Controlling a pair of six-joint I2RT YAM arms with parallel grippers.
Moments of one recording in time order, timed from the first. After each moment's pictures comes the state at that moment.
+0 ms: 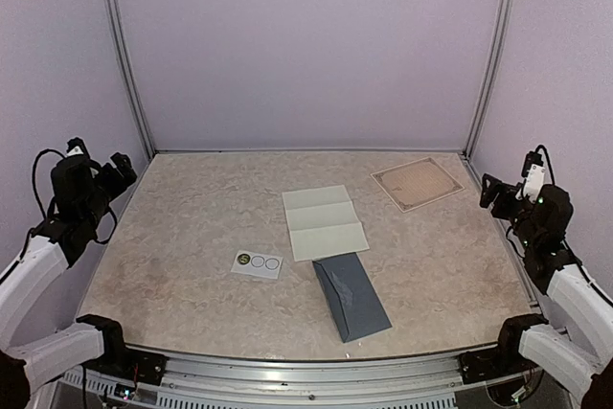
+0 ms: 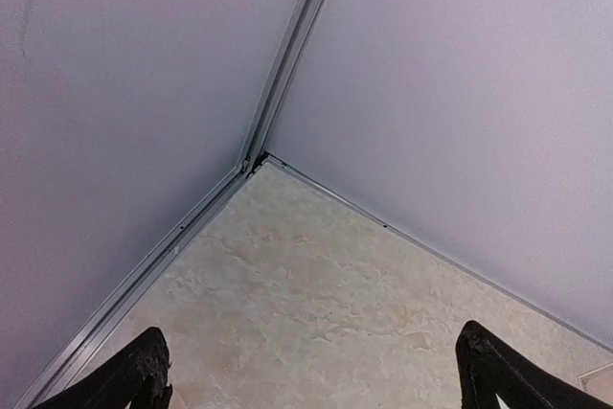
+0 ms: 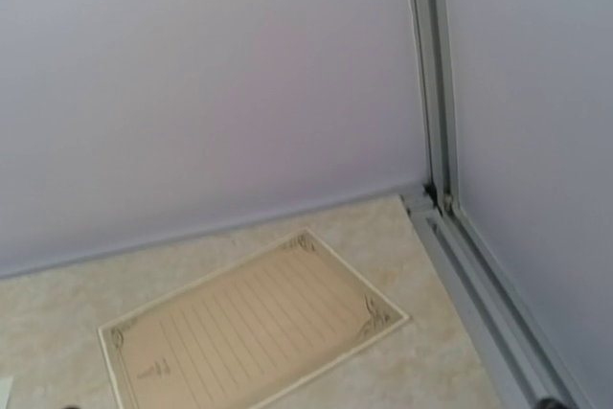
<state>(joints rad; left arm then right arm) -0.06 0.81 0.61 0.01 -0.34 -0.47 -0.01 0.69 0.36 0.28 0.07 0.19</state>
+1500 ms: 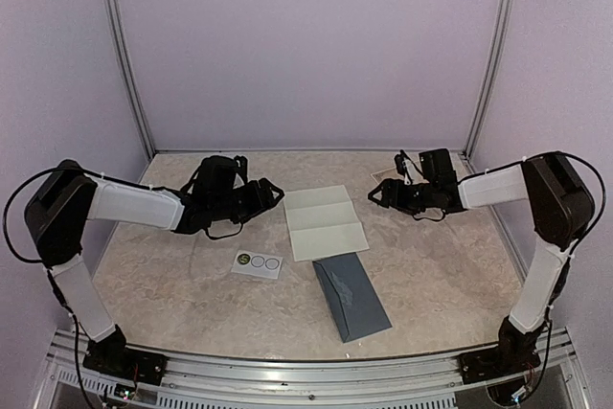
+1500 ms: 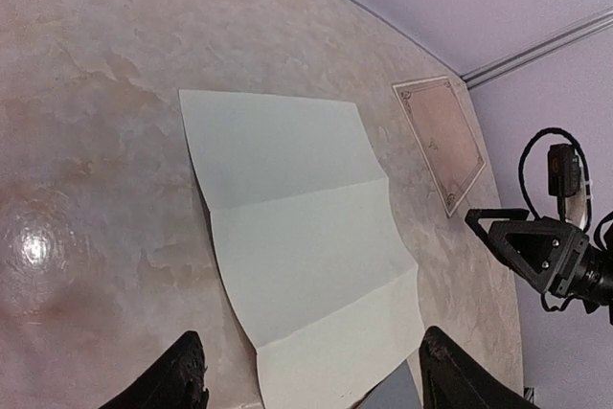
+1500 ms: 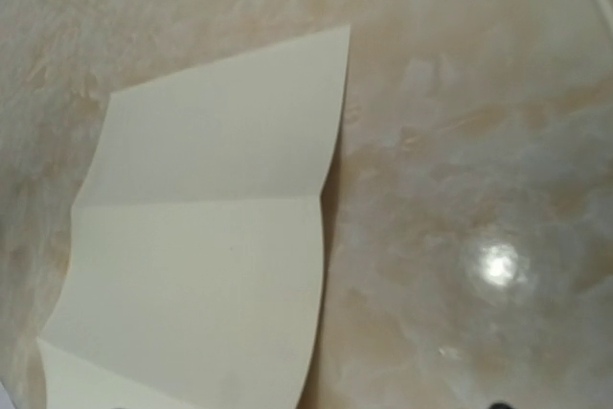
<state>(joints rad) -0.64 1.74 0.96 0.29 0.05 -0.81 0.35 1.82 1.01 0.18 -0.40 0.44</state>
